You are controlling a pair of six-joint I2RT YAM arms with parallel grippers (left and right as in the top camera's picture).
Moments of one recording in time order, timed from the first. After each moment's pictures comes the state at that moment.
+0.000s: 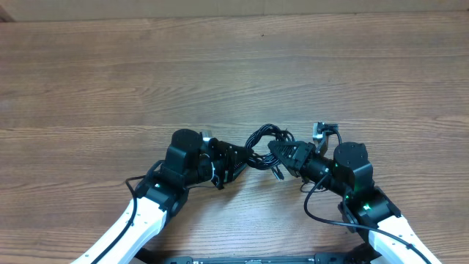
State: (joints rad) left arm -0.48 1.19 0.53 0.11 0.58 -1.76; right arm 0.41 0.95 0.41 0.18 -0.50 1.25
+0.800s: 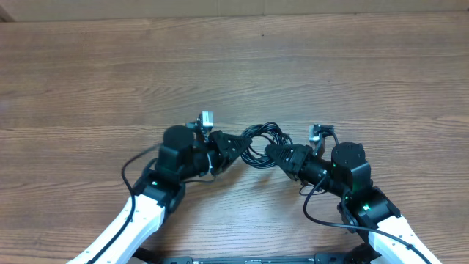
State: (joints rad) left arm -0.43 1.20 0.53 0.26 0.59 -1.33; right arm 0.42 0.95 0.41 0.13 -0.53 1.21
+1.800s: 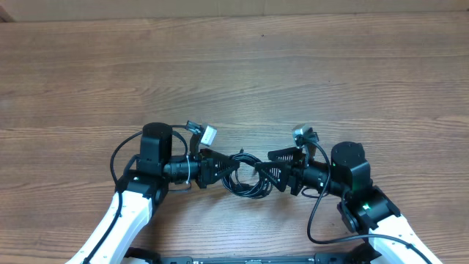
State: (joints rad) left arm -0.23 1.21 0.53 -0.04 1.07 -0.29; right arm 0.43 0.96 0.42 0.11 -0.69 0.43
